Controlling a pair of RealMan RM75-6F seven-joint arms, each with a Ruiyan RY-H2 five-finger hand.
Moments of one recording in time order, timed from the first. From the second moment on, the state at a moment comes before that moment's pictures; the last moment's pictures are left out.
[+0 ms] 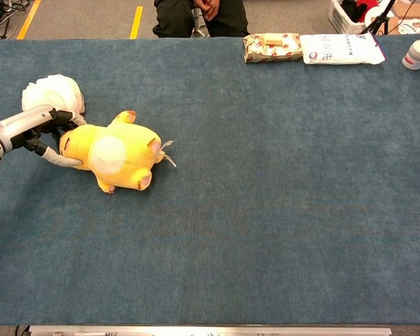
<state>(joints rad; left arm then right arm) -0.56 -1.38 -0.01 -1.30 1.44 0.82 -0.63 0.14 -0.97 0.15 -1.88 -1.39 1.46 -0.13</state>
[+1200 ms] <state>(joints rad) -0.62 -1.02 -0.25 -1.91 0.94 0.66 -0.68 0.47 -1.22 0.19 -1.94 -1.51 1.14 -0.05</state>
